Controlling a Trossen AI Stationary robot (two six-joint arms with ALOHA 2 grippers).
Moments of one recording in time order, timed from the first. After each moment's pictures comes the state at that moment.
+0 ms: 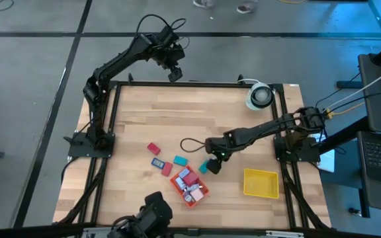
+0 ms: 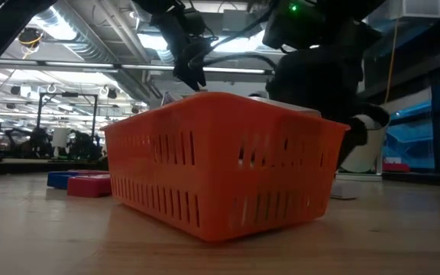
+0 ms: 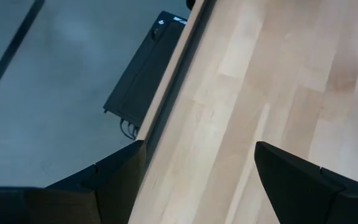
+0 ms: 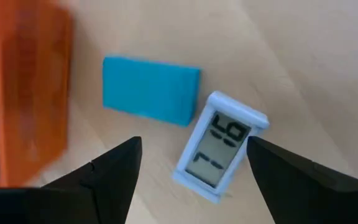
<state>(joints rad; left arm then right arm) 0.76 1.94 2.05 -1.11 0.17 0.31 0.16 1.75 1.03 -0.51 -0.18 0.85</state>
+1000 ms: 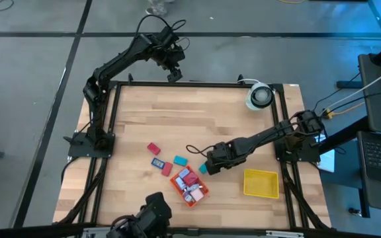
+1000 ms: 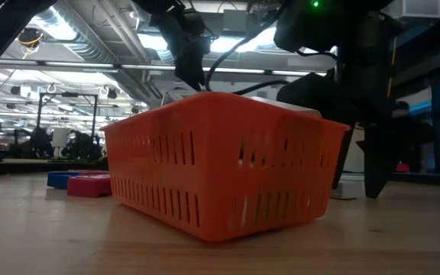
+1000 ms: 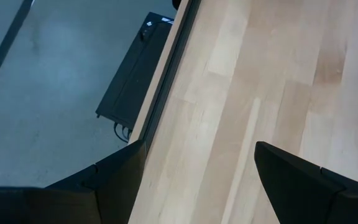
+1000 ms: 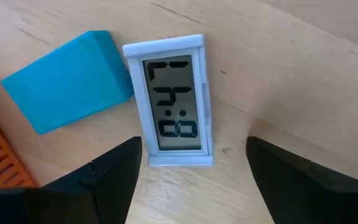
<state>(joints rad) 0.76 1.94 2.05 -1.13 0.21 0.36 0.27 1.81 1.03 -0.60 -0.07 1.43</state>
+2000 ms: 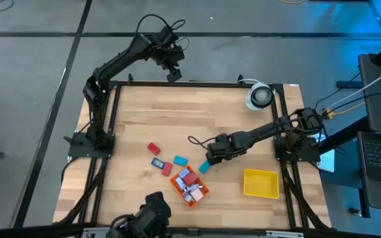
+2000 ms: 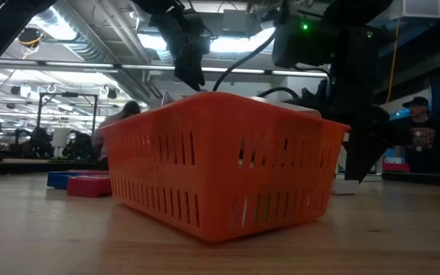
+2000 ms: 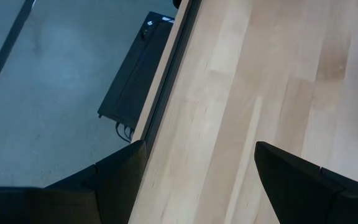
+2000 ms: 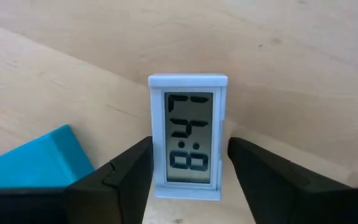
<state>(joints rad) 0.76 1.94 2.05 -1.13 0.21 0.38 0.17 1.82 1.00 -0.66 0.08 1.36</state>
